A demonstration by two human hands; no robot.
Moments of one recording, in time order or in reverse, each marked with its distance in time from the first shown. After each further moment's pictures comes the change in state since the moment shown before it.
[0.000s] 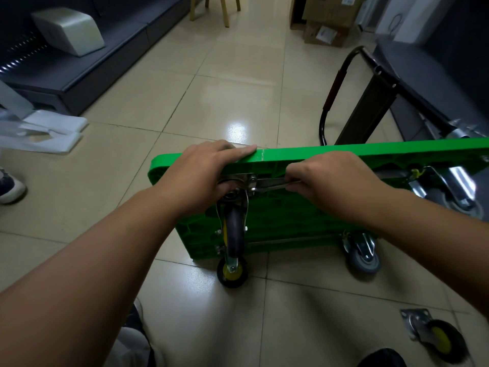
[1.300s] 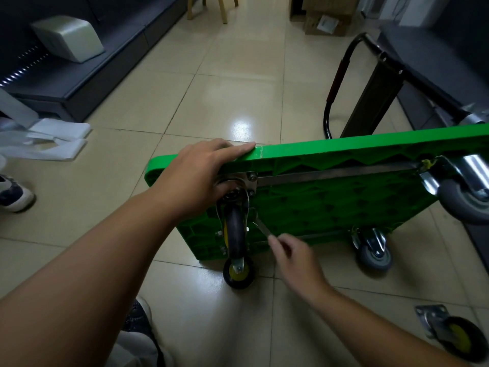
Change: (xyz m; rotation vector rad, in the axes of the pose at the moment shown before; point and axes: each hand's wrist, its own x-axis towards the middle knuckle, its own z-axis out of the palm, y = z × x) left_hand 0.001 0.000 -0.002 -0.001 0.001 -0.002; right_hand -0.048 -0.107 0.161 1.209 0.075 0.676
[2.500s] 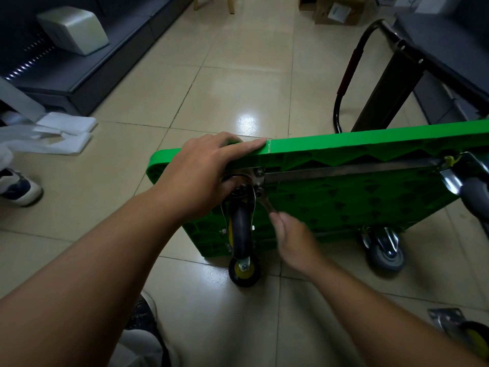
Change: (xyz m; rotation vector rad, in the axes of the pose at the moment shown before) left_hand 0.001 -0.003 0.005 0.035 0.039 0.024; right_hand 0.046 -0.005 0.013 -0.161 -0.075 -0.075
